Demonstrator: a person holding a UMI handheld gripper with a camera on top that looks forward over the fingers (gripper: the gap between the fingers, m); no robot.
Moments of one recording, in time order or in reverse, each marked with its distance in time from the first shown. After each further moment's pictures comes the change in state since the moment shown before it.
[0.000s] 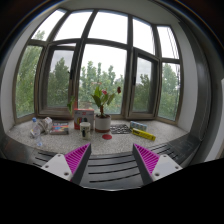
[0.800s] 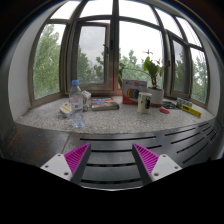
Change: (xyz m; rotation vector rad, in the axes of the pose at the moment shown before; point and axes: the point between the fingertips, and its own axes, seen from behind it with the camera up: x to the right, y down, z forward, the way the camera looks) arm -0.370 0.164 0.091 -0.158 -0.218 0.006
